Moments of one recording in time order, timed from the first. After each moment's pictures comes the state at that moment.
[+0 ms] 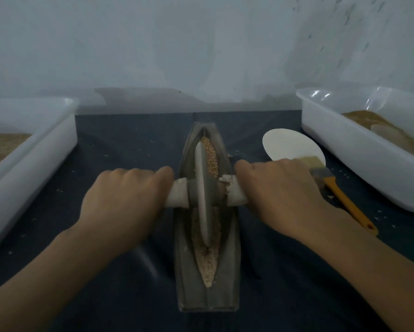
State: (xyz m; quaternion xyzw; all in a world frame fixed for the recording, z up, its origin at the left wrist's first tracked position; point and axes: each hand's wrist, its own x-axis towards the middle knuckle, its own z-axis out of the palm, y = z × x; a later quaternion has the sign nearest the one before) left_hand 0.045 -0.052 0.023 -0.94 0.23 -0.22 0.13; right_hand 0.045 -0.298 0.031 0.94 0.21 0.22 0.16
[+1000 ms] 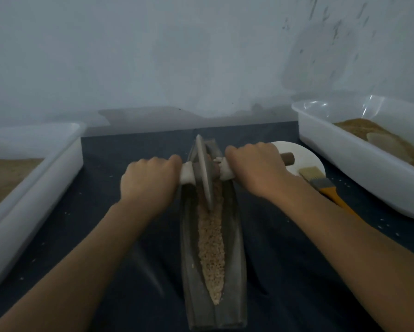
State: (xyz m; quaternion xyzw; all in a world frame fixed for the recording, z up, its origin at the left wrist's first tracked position) left_hand 0.120 -0.071 0.017 -0.94 0.16 -0.28 0.12; right_hand 0.127 -0.287 0.035 0.95 0.17 0.24 0.13
